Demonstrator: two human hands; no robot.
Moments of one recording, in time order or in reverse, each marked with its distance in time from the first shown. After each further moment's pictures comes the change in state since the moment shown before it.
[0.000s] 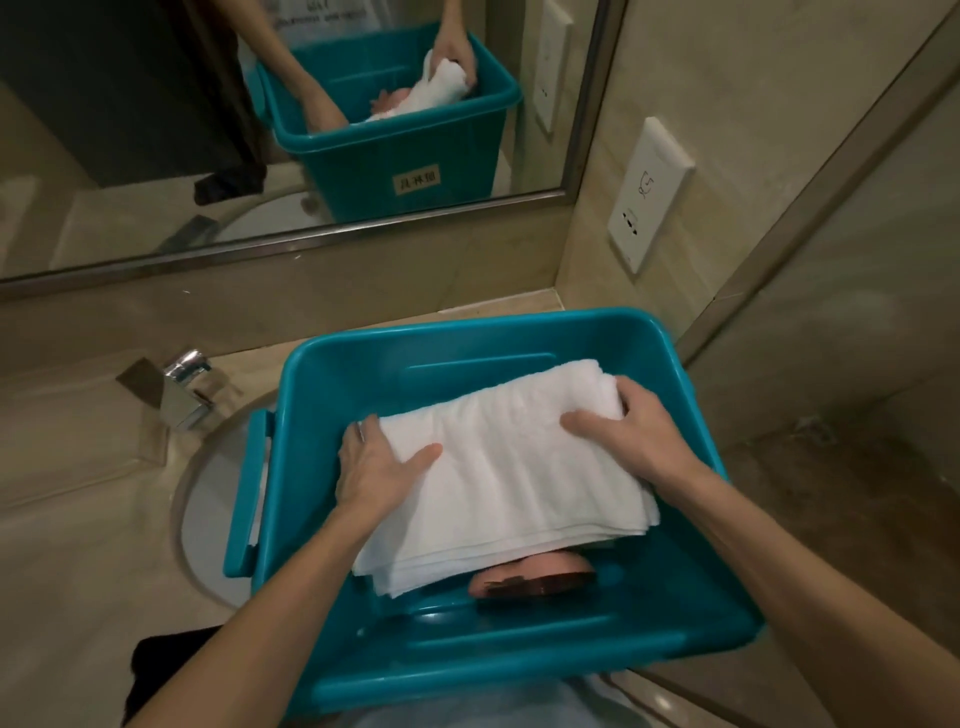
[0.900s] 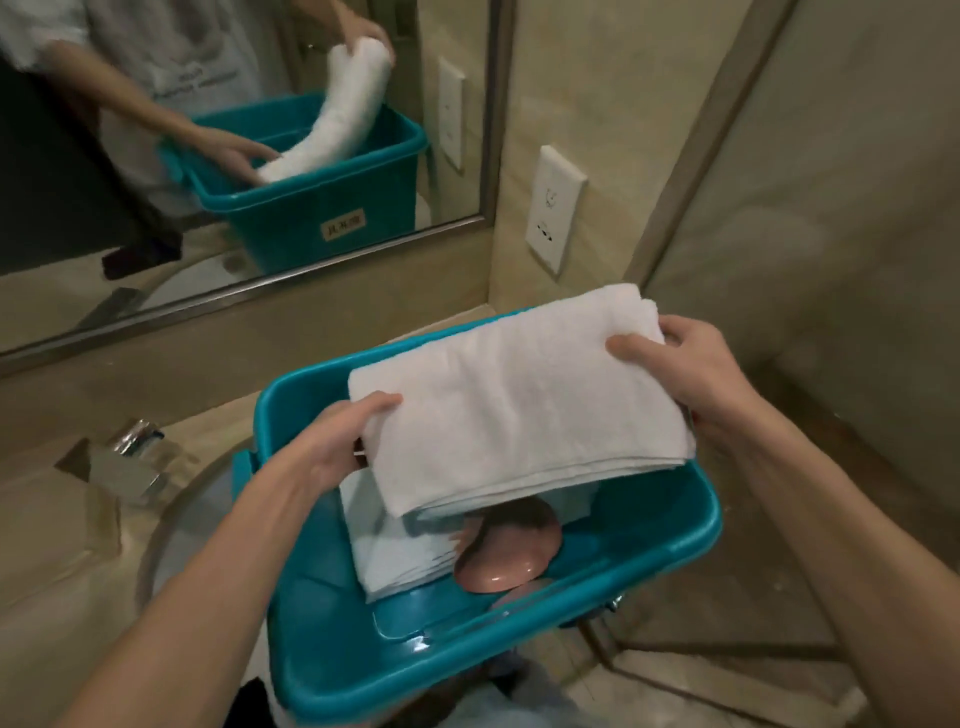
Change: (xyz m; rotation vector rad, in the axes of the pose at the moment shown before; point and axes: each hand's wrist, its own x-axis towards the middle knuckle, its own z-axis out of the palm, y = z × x) left_hand 0.010 0.048 -0.076 -0.753 -0.512 -0.039; right_hand -0.077 -0.059 -0.059 0.177 0.343 -0.011
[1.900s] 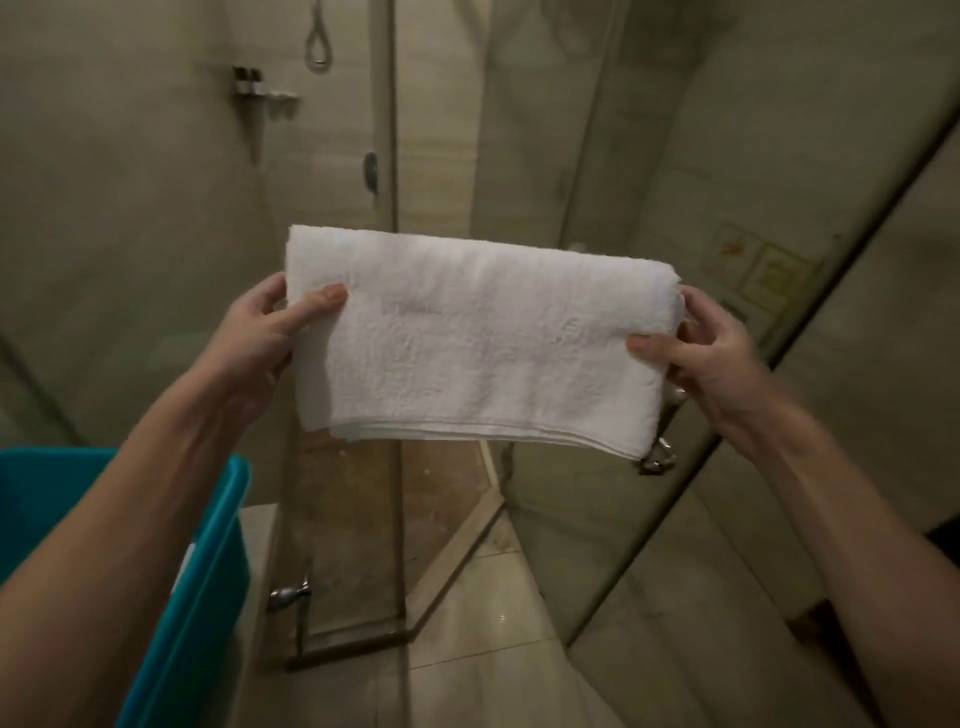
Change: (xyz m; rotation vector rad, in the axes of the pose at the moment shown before) left_hand -0.285 0.018 0.303 0.309 -1.212 0.629; right_hand -0.548 0.060 -0.162 0.283 1.140 -0.128
